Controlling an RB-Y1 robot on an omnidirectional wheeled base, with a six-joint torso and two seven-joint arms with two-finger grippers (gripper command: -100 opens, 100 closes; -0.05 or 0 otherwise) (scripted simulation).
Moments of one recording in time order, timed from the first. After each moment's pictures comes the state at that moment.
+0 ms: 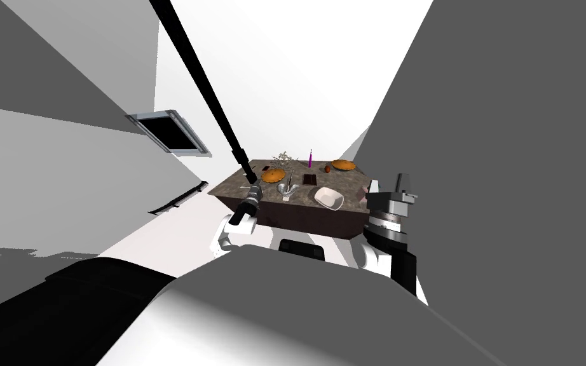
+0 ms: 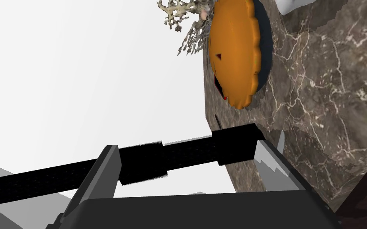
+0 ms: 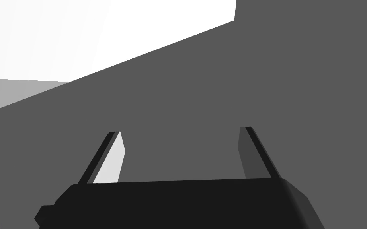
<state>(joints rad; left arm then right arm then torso) 0.37 0.17 0.03 -2.31 -0.15 0.50 0.20 0.50 0.03 0.05 -2.32 -0.08 -0.40 0.00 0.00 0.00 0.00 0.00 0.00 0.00</state>
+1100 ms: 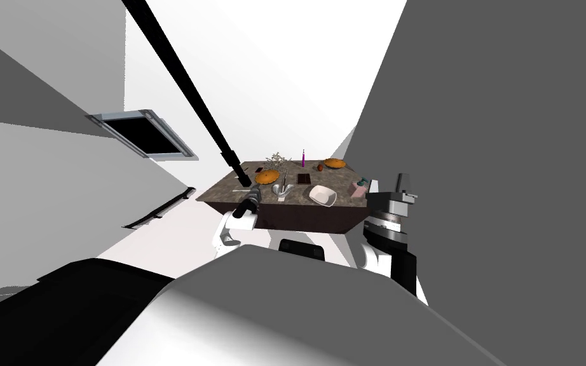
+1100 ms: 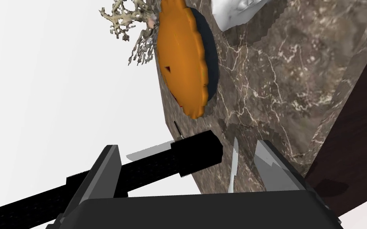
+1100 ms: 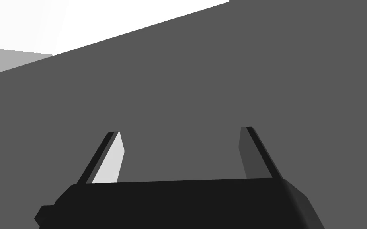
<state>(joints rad) 0.32 0.17 0.04 -2.29 -0.18 0.78 0.25 0.50 0.03 0.05 -2.32 -0.08 -0.40 0.00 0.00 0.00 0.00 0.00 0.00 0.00</state>
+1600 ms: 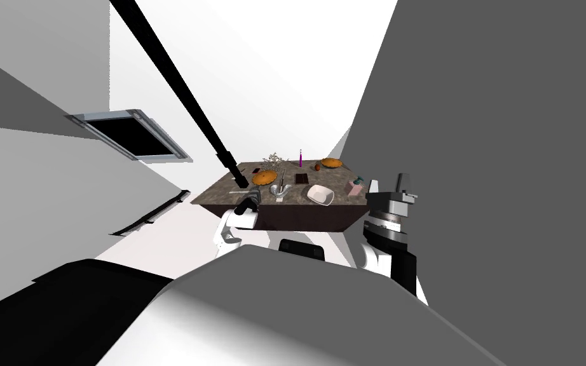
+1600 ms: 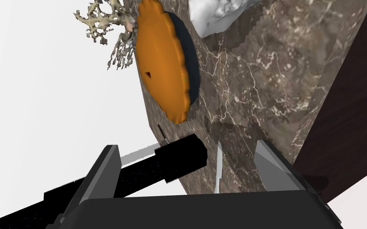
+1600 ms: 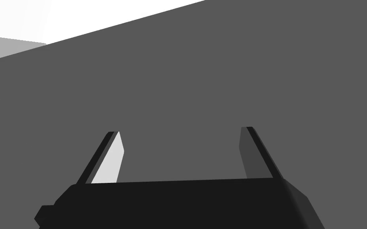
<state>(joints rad) 0.29 0.17 0.04 -2.29 -0.19 0.91 0.26 0.50 0.03 0.05 -2.32 -0.08 -0.40 0.00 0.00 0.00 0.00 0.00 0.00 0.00</state>
